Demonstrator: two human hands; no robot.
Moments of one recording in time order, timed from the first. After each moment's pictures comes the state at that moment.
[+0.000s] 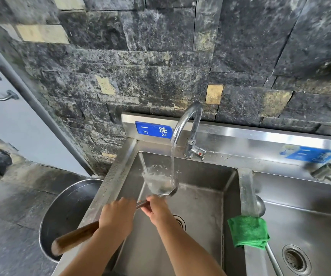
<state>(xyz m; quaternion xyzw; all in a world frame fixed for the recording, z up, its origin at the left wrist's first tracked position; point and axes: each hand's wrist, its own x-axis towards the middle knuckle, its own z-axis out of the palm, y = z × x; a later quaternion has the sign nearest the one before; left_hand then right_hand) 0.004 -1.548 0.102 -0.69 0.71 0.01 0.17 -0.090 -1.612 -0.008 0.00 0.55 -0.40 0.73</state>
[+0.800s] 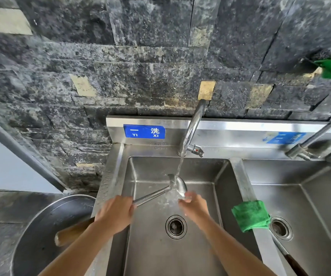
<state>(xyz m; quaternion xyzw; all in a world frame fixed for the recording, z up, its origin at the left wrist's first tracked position) 0.101 -1.640 0.050 -0.58 0.80 0.15 0.05 -0.154 -1.605 -0.003 -0.37 0.80 -0.20 0.42</state>
